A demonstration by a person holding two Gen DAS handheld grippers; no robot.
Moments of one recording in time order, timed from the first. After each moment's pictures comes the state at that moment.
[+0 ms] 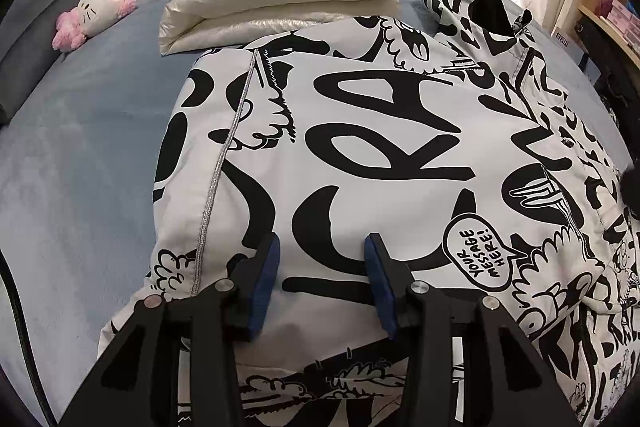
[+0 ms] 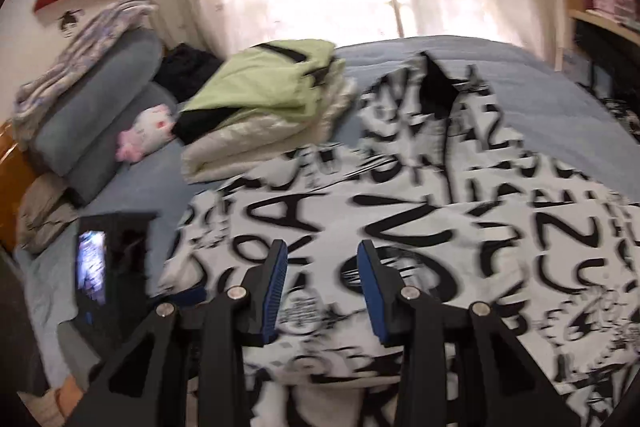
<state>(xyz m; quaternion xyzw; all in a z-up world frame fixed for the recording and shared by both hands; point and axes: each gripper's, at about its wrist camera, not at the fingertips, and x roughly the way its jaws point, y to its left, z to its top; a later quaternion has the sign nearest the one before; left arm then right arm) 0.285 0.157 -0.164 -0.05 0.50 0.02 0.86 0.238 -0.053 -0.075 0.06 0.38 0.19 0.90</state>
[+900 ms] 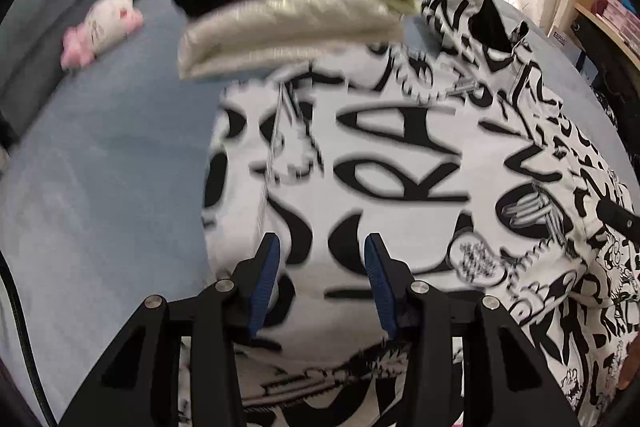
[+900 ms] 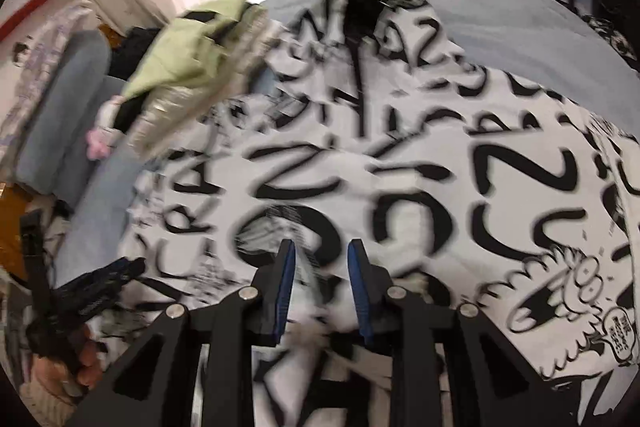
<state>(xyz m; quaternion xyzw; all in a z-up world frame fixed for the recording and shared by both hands) 0.286 0.173 -0.123 -0.03 0.49 0.02 0.87 0.286 -0.143 -0.093 0.13 0.48 0.15 0.86</state>
